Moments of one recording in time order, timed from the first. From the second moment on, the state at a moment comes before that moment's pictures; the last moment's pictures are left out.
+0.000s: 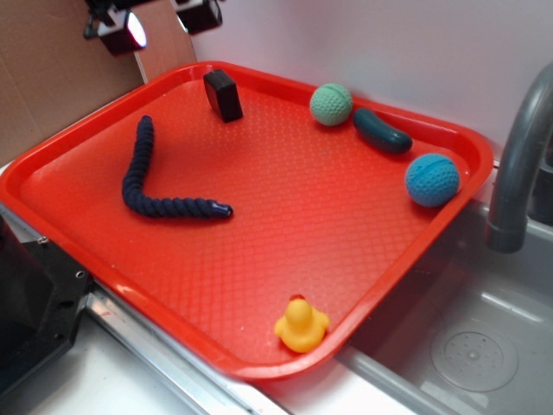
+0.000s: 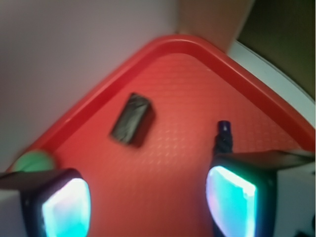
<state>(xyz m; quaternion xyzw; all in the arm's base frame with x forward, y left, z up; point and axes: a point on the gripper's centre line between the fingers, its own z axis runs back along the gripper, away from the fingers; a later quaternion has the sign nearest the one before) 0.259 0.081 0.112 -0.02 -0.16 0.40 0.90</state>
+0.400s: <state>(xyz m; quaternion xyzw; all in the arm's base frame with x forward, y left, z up) 0.287 0.115 0.071 0.00 -0.12 0.46 0.88</state>
